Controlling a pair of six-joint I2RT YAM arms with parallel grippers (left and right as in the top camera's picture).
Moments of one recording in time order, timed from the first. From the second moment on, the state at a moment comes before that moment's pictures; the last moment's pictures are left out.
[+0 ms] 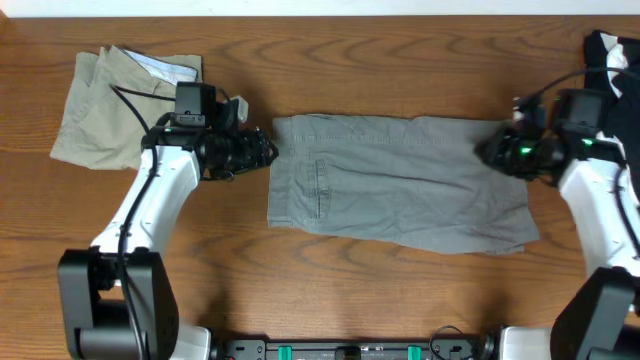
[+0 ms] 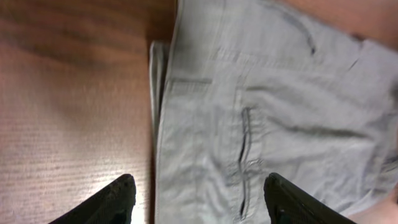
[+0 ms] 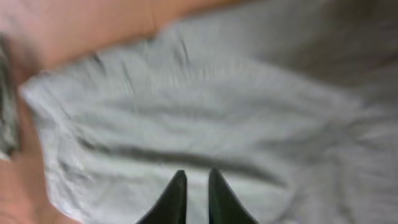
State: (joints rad) left arm -0.06 1.65 1.12 -0.67 0.46 -0.27; right arm -0.16 1.57 1.08 -0.69 -0.46 0.23
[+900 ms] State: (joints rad) left arm -0.09 1.96 1.12 -0.49 0.66 -0.33; right arm 0.05 1.86 1.07 -0.74 -0.28 0.30
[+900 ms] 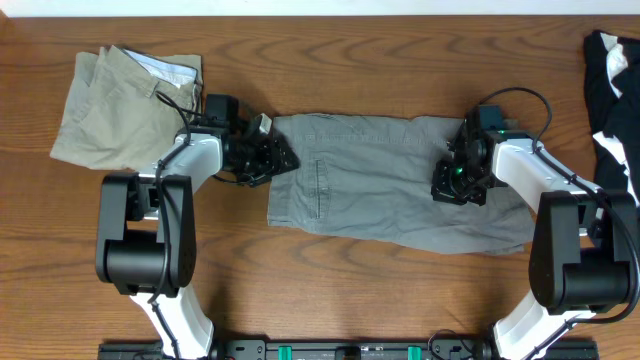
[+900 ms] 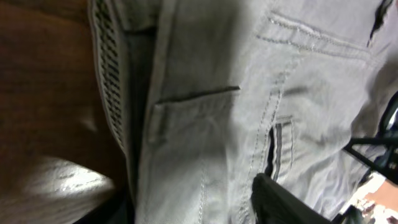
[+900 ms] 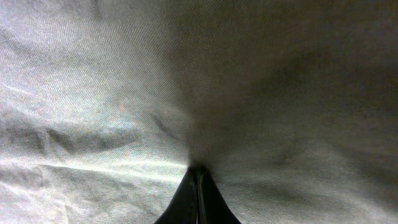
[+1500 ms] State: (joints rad) left arm -0.16 1.99 1.11 -0.44 0.65 -0.40; right arm 0.05 1.86 1.07 -0.75 -0.28 0.30
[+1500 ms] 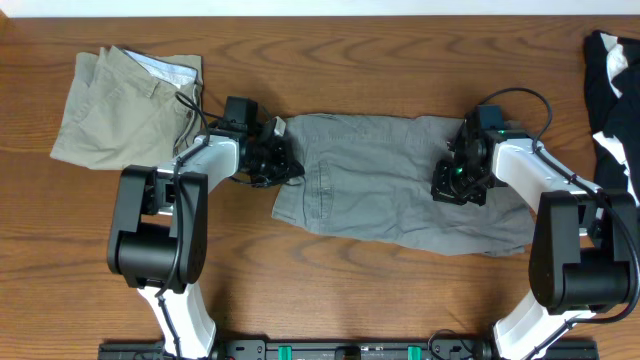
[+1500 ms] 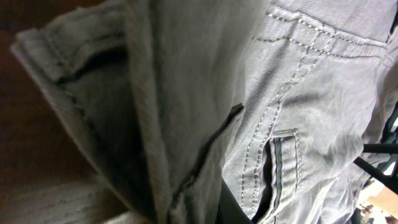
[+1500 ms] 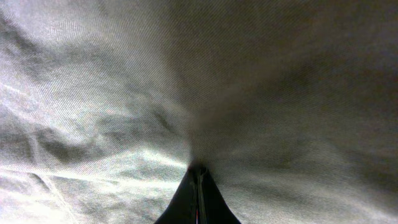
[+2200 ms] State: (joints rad) left arm -0.08 1.60 1.60 -1.18 0.17 -0.11; right arm 0.00 1.47 1.05 -0.70 -0.28 0.39
